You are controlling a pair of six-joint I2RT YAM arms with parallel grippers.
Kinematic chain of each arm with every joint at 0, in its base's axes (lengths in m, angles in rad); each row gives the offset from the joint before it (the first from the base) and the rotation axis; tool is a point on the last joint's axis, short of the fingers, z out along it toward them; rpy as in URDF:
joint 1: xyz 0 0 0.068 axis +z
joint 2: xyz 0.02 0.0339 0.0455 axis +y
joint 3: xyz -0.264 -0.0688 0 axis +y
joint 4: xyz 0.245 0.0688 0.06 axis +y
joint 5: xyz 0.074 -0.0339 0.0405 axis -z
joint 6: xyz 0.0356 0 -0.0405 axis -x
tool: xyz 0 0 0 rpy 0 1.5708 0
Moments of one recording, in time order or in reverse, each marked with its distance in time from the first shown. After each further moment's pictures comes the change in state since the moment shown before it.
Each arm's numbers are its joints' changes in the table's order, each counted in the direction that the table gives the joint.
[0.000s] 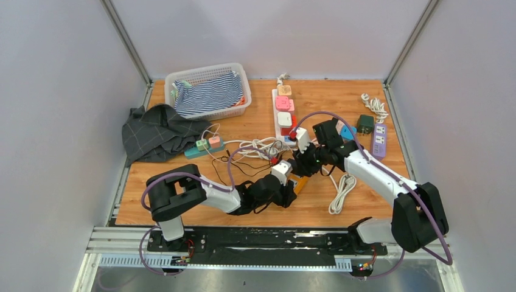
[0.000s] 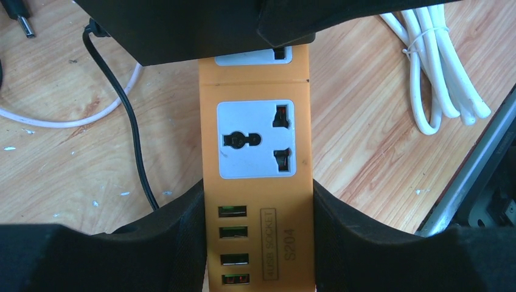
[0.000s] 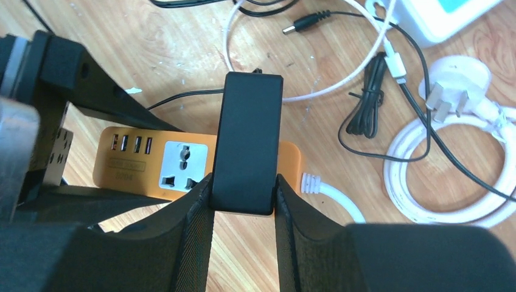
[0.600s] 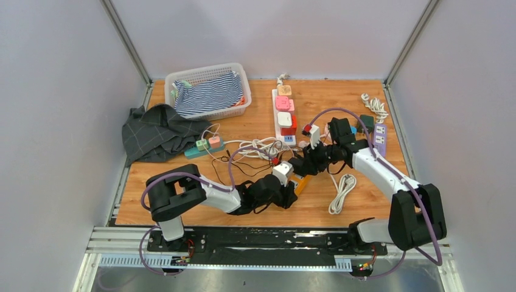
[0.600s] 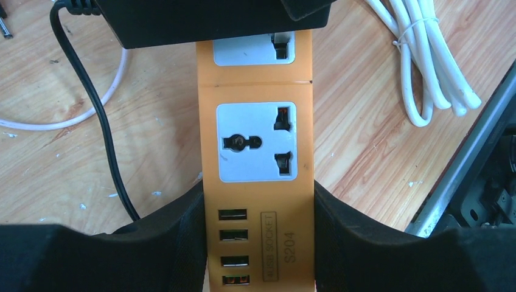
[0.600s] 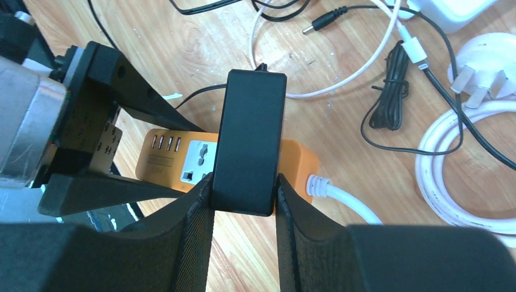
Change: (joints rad) left arm 0.002 -0.001 -0.004 0.005 0.027 -0.010; right arm -0.132 -0.003 0.014 0.014 -0.215 -0.053
